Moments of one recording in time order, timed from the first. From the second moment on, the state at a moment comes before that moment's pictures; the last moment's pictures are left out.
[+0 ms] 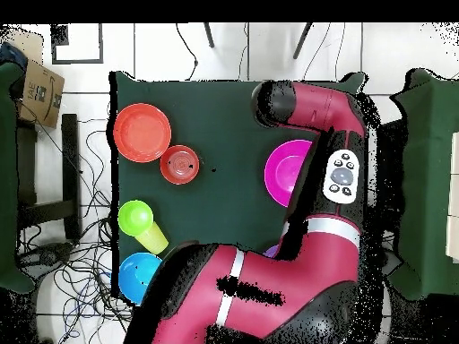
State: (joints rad) arm -0.27 -0.21 -0.12 0.84 -0.11 0.70 2.29
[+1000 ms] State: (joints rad) arm -0.26 -0.17 -0.13 0.78 -0.08 0.70 2.29
